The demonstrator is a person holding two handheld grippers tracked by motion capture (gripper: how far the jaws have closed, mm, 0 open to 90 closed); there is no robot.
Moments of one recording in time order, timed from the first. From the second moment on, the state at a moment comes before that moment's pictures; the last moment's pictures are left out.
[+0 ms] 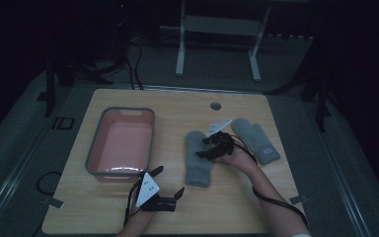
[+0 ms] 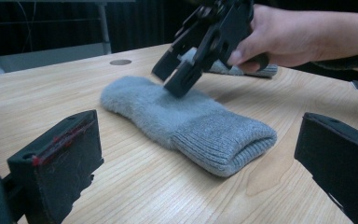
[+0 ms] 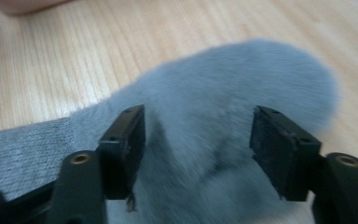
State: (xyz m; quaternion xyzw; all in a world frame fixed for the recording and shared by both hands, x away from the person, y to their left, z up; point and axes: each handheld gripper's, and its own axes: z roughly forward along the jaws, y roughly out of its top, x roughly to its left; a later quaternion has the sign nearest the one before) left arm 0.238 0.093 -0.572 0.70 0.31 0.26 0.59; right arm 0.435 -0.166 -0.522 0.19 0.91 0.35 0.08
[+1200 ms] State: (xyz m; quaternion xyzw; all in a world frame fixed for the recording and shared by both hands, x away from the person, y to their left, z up) left arm 0.239 0.094 -0.572 0.70 0.31 0.26 0.59; right arm 0.464 -0.328 -0.533 0.39 0.85 0.30 0.20
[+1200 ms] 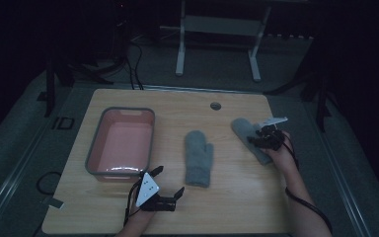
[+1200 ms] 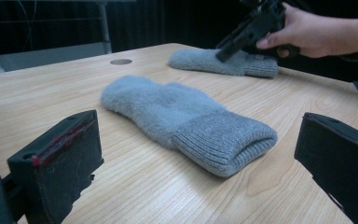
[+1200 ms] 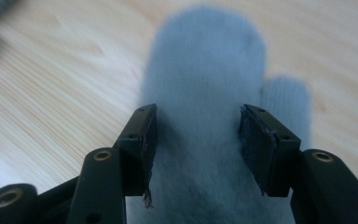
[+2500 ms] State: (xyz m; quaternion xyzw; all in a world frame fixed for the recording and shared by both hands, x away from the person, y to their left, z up) left arm 0.238 0.093 -0.572 0.70 0.31 0.26 0.59; right arm 0.353 -0.309 -0.512 0.58 0.69 0.32 0.28
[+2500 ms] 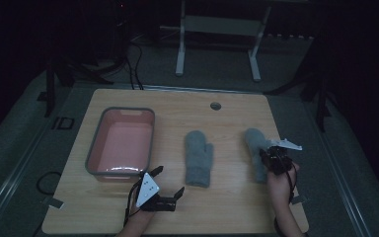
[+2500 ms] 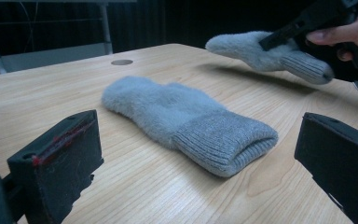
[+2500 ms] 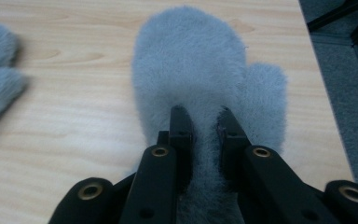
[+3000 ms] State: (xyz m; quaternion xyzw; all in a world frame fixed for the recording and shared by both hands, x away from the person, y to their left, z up) left arm 0.238 0.093 -0.572 0.70 0.31 0.26 0.59; right arm 0.350 -0.305 -0.540 0.59 0.71 0.30 0.26
